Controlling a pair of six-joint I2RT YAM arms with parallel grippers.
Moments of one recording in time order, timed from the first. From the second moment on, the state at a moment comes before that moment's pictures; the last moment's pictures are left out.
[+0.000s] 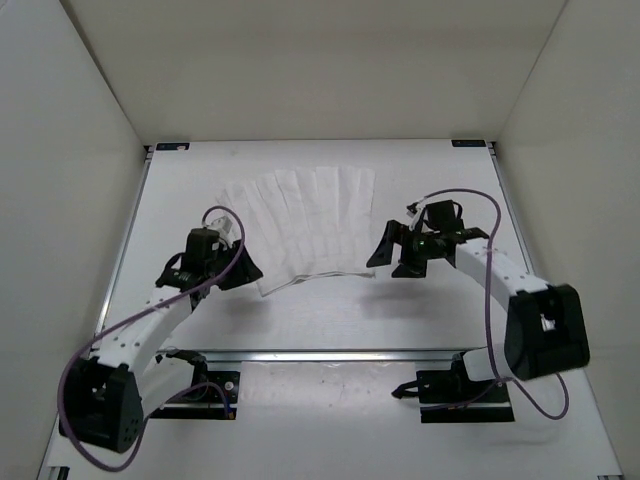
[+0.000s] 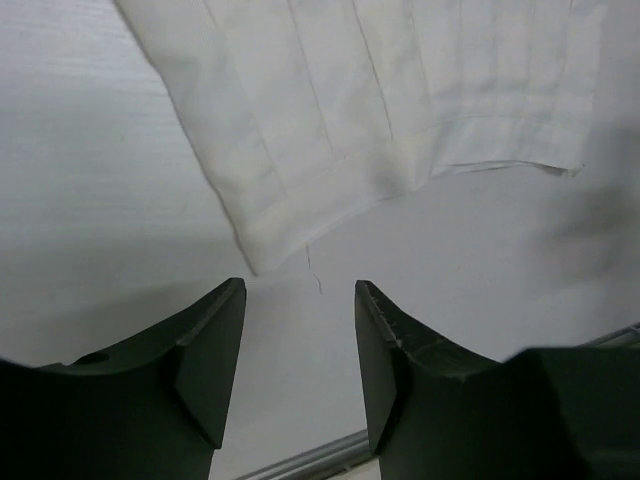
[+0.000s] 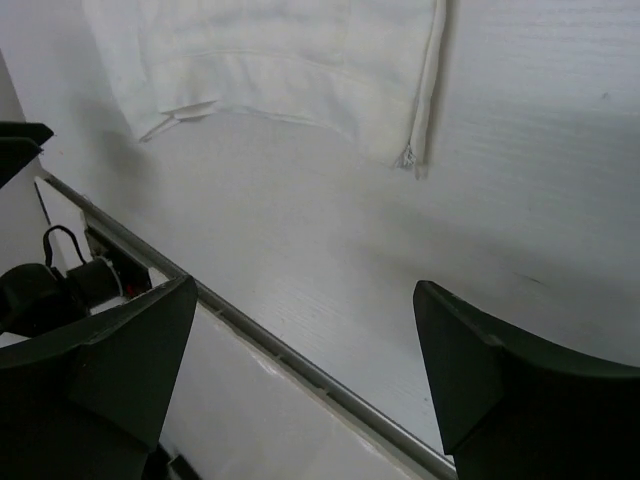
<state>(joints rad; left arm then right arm) -0.25 1.06 0.59 -0.33 0.21 -0.51 0.20 1.43 0.85 -0.45 -0.61 0.47</state>
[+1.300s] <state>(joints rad) -0.35 1.27 0.44 -0.02 0.07 -0.71 0.28 1.61 0.79 -0.11 -0.44 0.51</state>
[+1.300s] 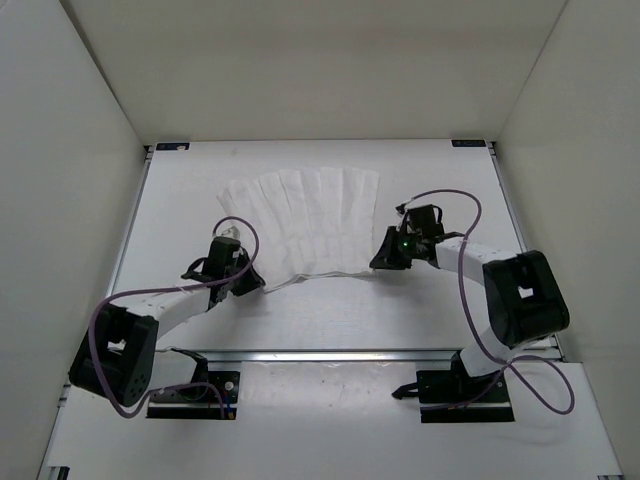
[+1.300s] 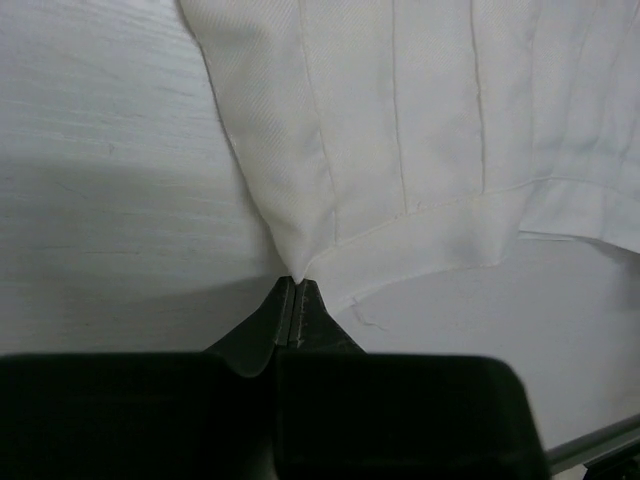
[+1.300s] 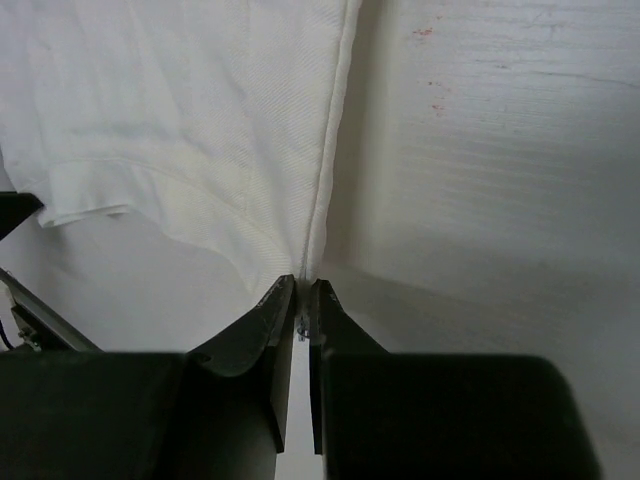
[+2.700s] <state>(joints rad) -0.20 1.09 0.72 -0.36 0.35 -0.68 0.09 1.18 0.86 -0.60 -0.66 0.49</state>
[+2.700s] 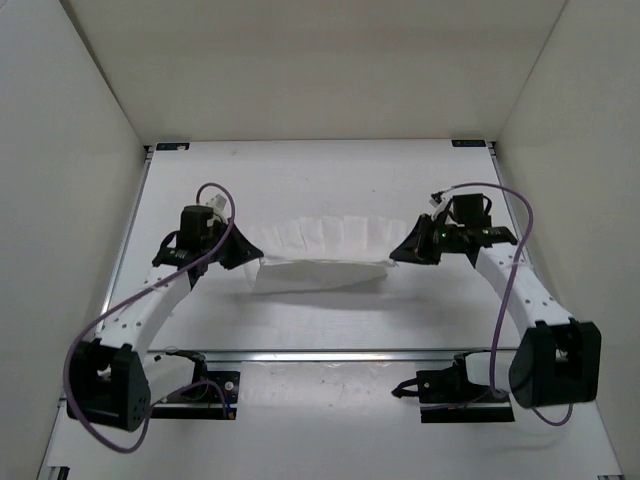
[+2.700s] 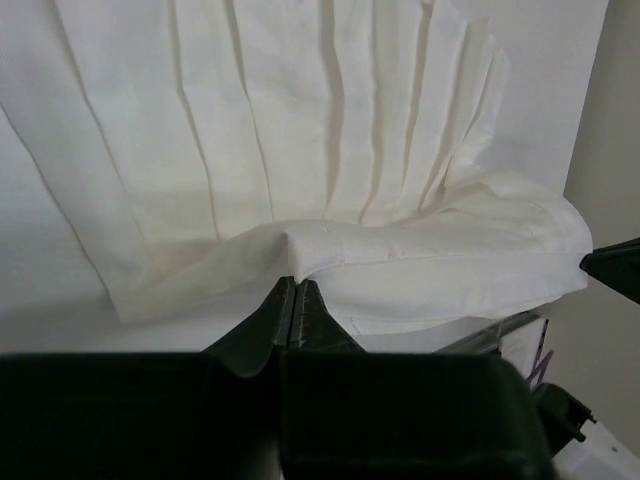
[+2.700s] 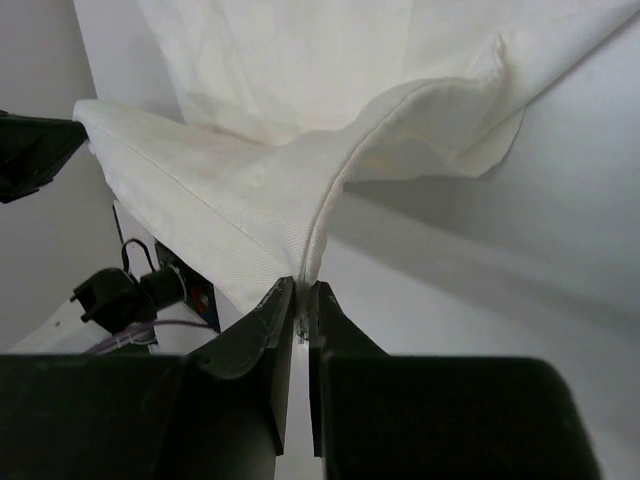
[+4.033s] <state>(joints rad) -0.20 1.53 0.64 0.06 0.27 -0.68 0.17 1.84 1.13 -0.08 -0.50 0.23</state>
